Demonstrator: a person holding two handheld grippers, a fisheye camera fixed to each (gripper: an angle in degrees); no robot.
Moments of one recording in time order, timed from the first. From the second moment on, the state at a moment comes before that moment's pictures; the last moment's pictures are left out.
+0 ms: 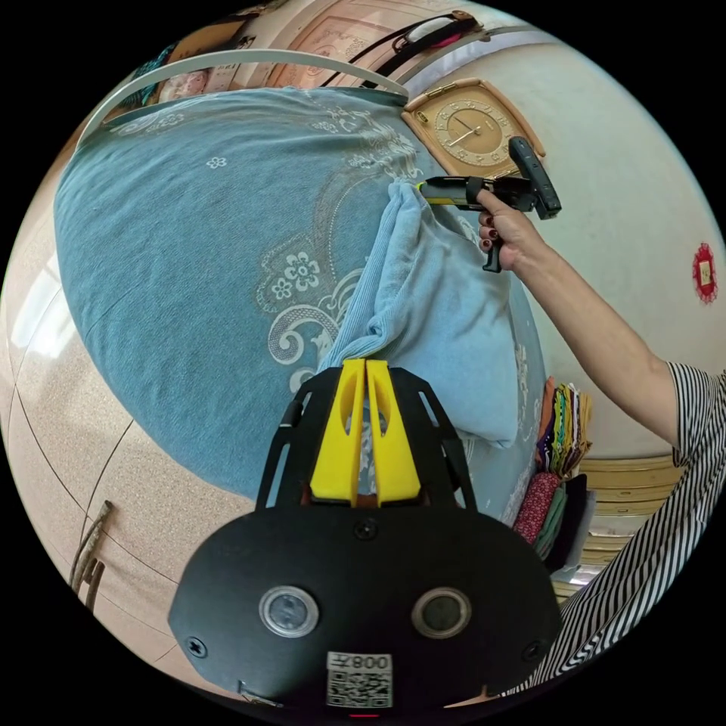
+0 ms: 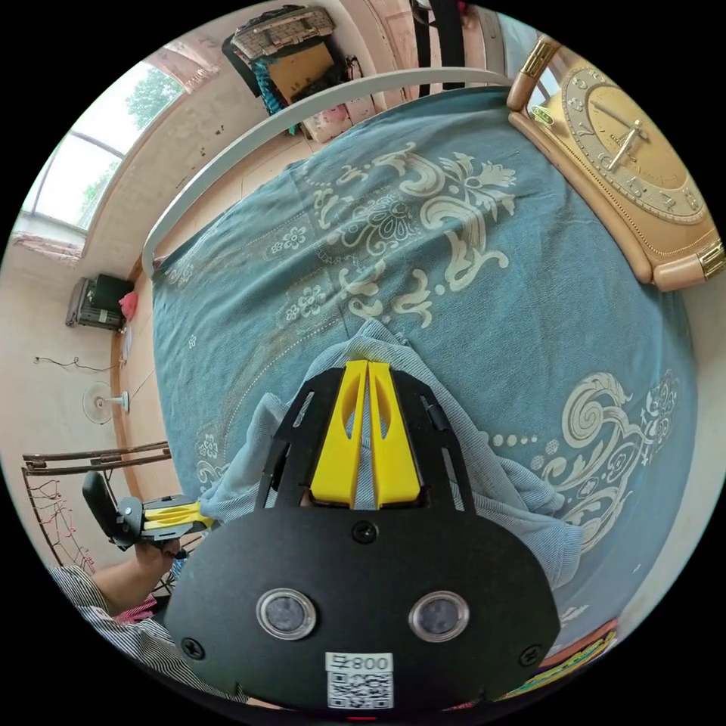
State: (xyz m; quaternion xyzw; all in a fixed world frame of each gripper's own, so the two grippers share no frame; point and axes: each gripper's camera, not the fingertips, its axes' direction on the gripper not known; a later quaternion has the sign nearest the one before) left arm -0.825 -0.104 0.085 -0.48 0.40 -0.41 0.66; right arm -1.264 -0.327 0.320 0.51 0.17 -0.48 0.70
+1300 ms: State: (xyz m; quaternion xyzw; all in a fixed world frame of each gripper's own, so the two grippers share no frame) left arm -0.783 -0.113 0.069 -0.47 0.37 -0.43 0.67; right arm -1.071 -0.293 0.455 0.44 0.11 -0.57 0.69
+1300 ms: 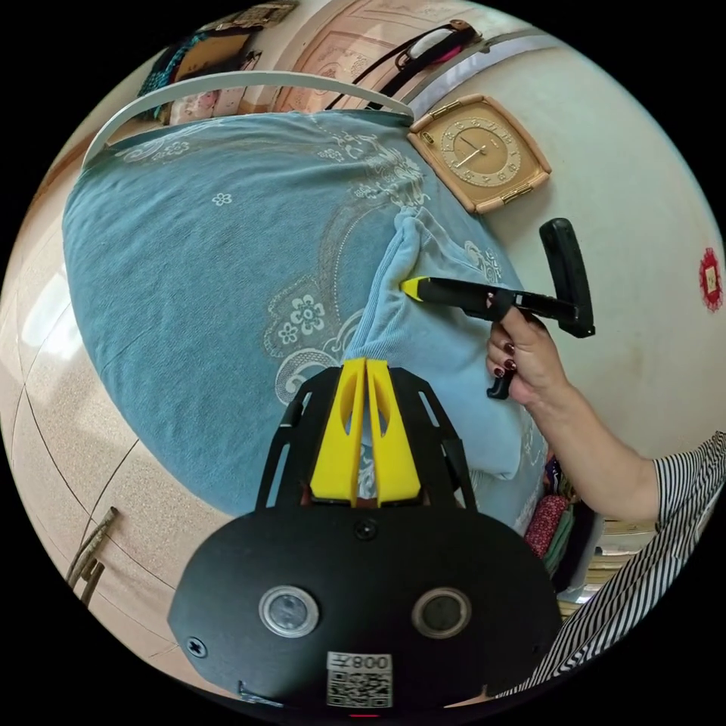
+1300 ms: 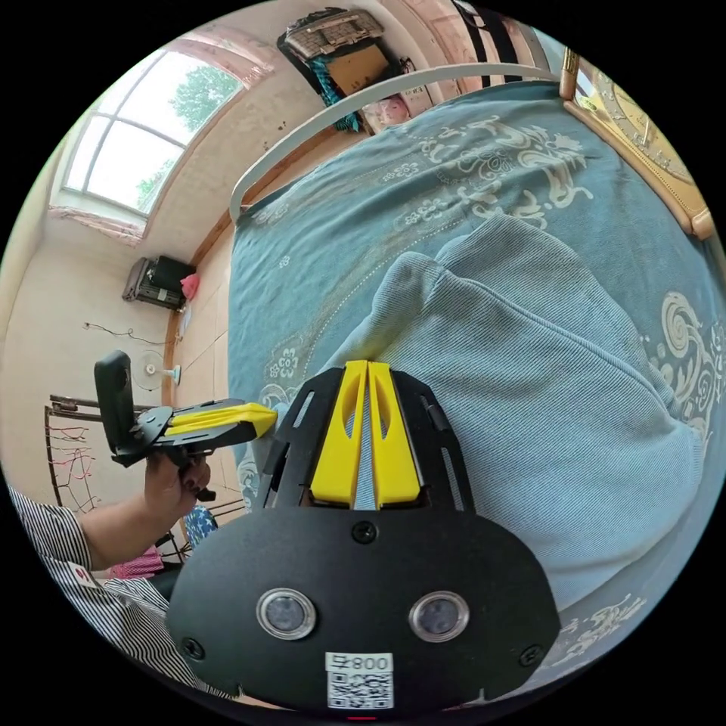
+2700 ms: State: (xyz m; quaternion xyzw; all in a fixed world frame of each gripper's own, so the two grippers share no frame) left arm -0.638 -0.047 0.074 -0.45 0.58 -0.61 0.30; right arm -0.498 -0.337 0.486 0.30 -0.42 -0.42 0.75
